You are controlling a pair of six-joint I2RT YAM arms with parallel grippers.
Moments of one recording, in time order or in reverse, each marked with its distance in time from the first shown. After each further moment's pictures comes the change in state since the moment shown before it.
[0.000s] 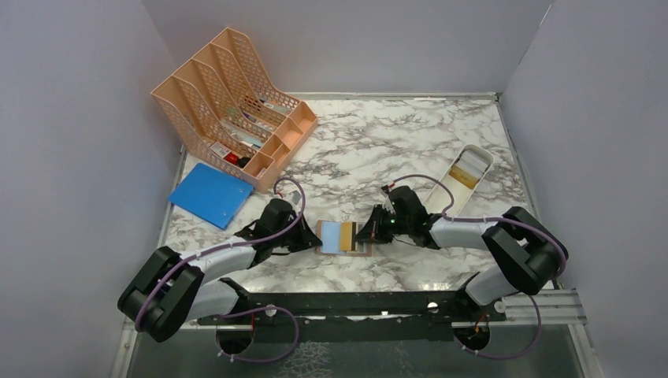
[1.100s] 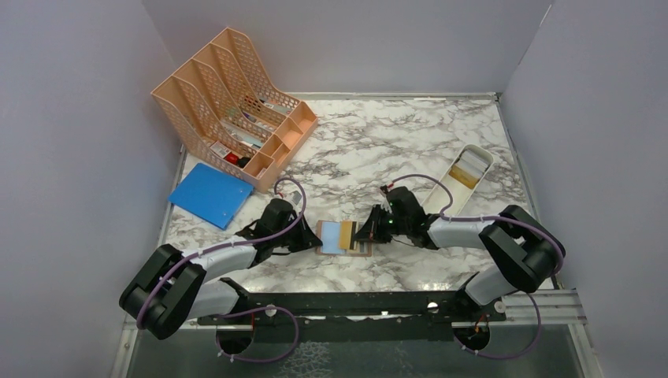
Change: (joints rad) left arm 0.000 0.018 0.000 0.012 0.003 0.000; right arm 0.018 0.014 0.004 0.008 0.045 -0.002
